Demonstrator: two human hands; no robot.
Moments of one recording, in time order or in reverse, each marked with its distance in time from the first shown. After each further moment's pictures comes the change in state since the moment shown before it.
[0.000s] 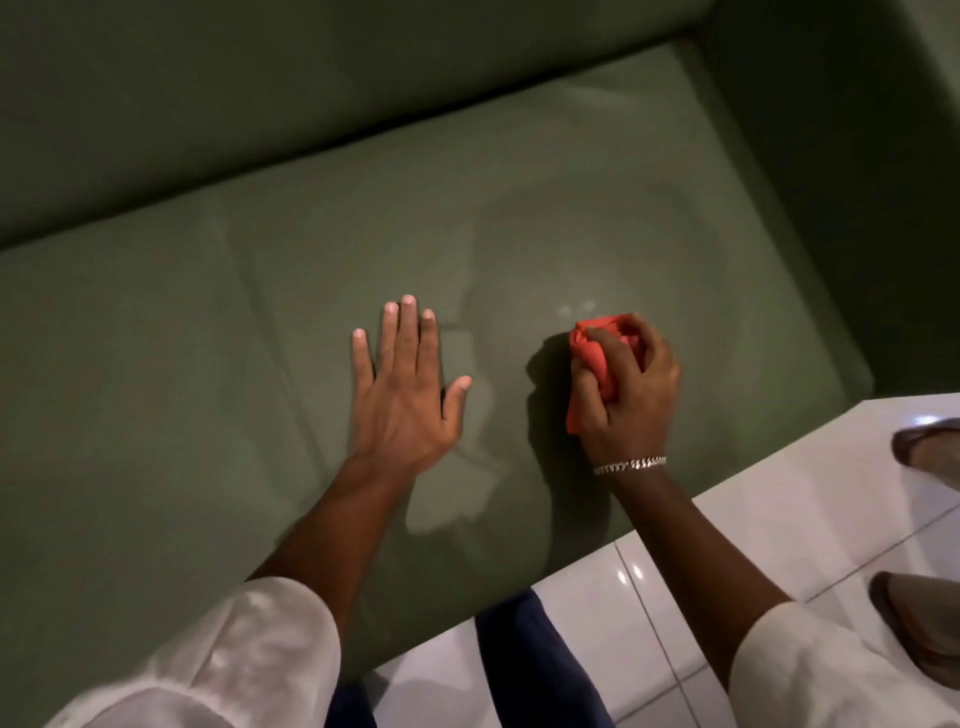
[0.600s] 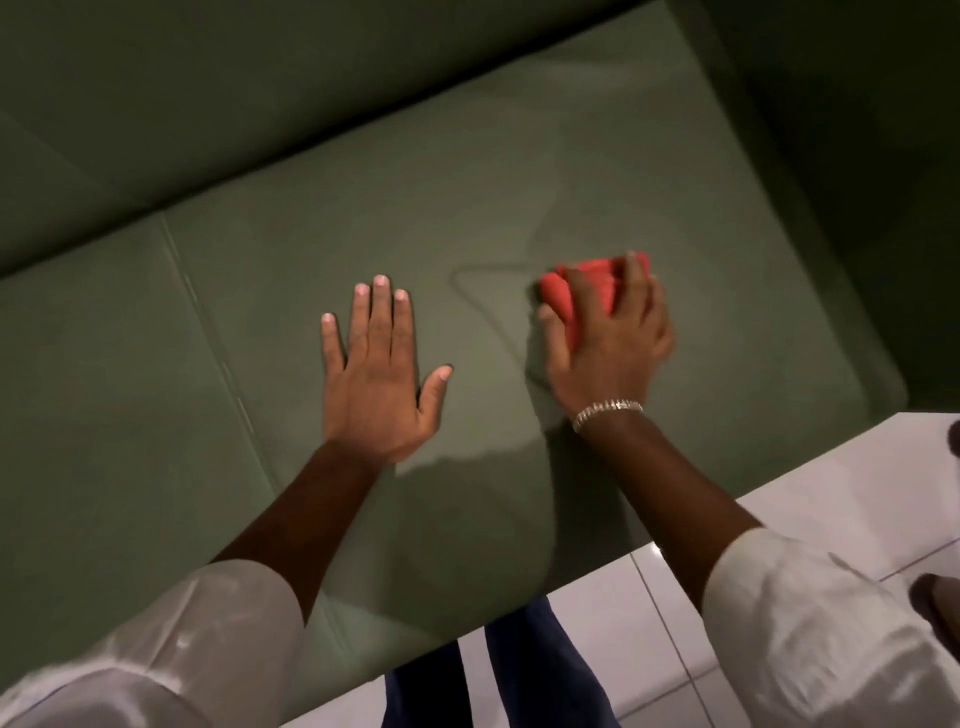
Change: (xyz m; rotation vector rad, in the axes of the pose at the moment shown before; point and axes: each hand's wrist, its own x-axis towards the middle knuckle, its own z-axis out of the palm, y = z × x) left_hand 0.046 0.009 0.008 0.167 0.027 0.010; right_hand 0.072 0.017 0.026 -0.351 -0.142 0.064
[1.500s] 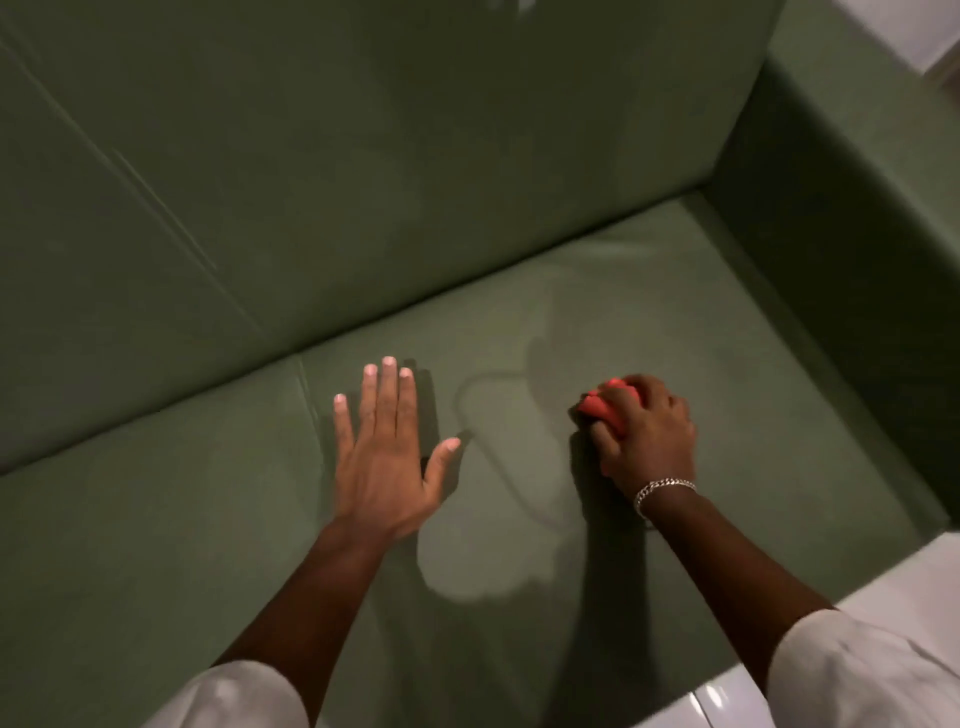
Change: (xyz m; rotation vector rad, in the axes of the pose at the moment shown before) left_hand 0.020 -0.076 -0.068 -0.065 0.057 -0.034; right_hand 0.033 -0.029 -0.022 0.048 -0.143 -0.092
